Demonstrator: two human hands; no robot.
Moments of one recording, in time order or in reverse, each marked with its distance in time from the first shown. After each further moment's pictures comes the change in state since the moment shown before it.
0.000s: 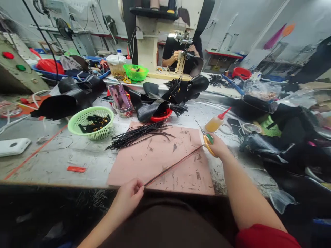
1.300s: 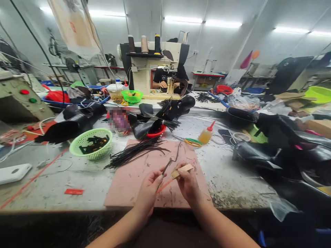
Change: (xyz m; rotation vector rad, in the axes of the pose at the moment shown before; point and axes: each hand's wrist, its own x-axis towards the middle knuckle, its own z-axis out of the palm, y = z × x) left_hand 0.032 0.068 0.043 -0.915 0.019 0.070; right_hand -0.115 -0.122 0.045 1.701 -0.065 -0.123
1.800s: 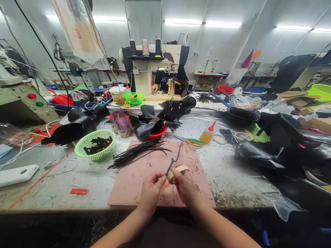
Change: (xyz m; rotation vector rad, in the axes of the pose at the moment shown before) left_hand -0.002 -0.001 -0.003 0.142 -0.025 0.149; right_hand -0.009 0.002 0.018 -0.056 -0.036 0.083
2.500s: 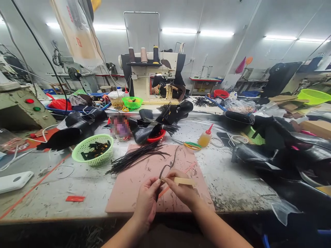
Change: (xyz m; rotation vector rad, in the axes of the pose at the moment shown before) left_hand -0.003 0.004 0.000 -0.420 0.127 -0.244; right_hand 0.004 -0.015 -0.010 -0.822 -0.218 -0.348
